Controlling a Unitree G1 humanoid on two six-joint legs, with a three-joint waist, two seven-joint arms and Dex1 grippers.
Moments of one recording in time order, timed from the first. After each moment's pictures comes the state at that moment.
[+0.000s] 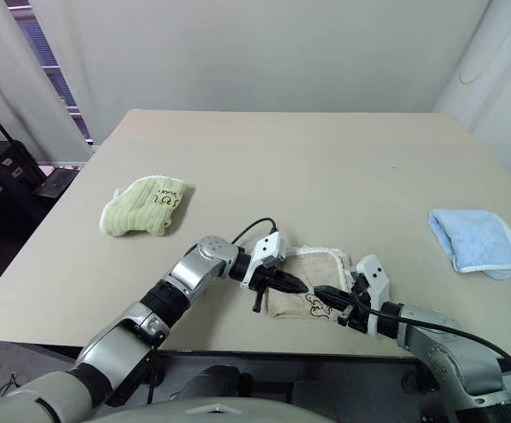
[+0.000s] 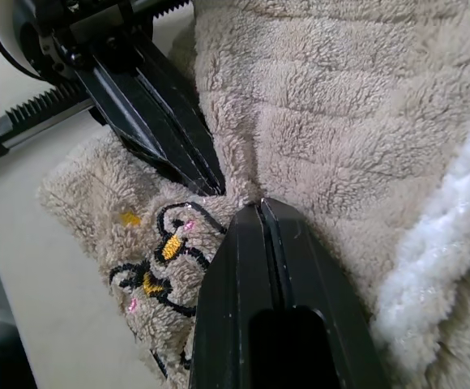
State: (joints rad) left arm -0.60 0.08 -0.49 0.55 -0.15 0.20 -1.24; right arm 0.21 -0.69 -0.04 -0.28 0.63 0.58 0.76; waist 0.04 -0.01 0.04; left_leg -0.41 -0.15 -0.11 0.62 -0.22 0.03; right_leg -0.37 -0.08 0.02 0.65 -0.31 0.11
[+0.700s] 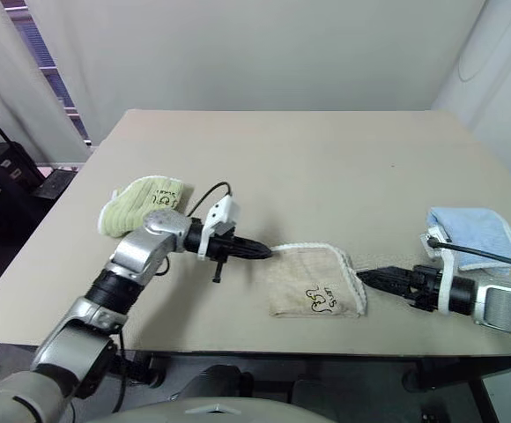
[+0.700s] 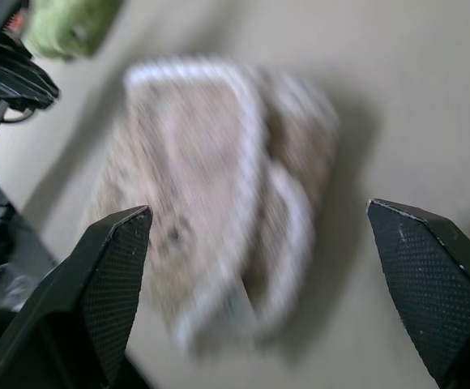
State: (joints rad) left arm -0.53 0.39 -0.29 0.19 -0.29 0.33 -1.34; right arm 0.03 -0.99 -0.32 0.00 0.98 1.19 0.89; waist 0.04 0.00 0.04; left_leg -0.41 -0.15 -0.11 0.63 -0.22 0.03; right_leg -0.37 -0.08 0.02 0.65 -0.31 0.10
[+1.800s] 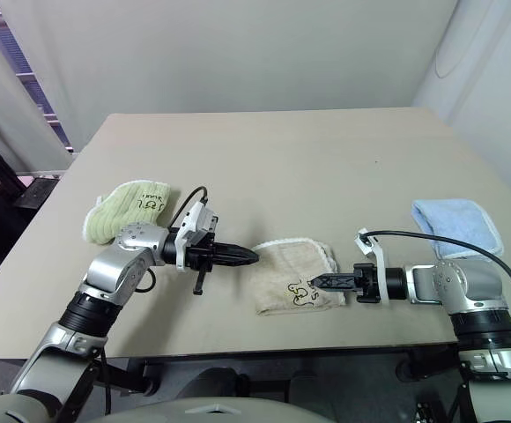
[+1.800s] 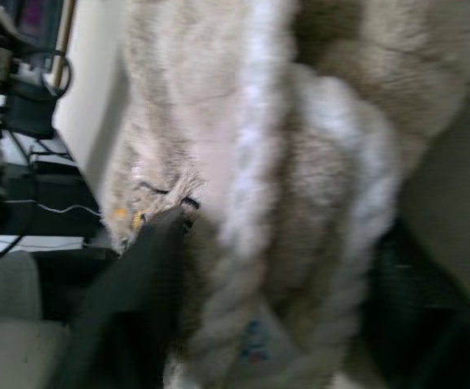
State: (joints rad) left arm -0.43 0.40 -0.23 0.06 -0.39 0.30 -1.32; right arm -0.28 -0.76 -0.01 0.14 0.79 1.32 0.96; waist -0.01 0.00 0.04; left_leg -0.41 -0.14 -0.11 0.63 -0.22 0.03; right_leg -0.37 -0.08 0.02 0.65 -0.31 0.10
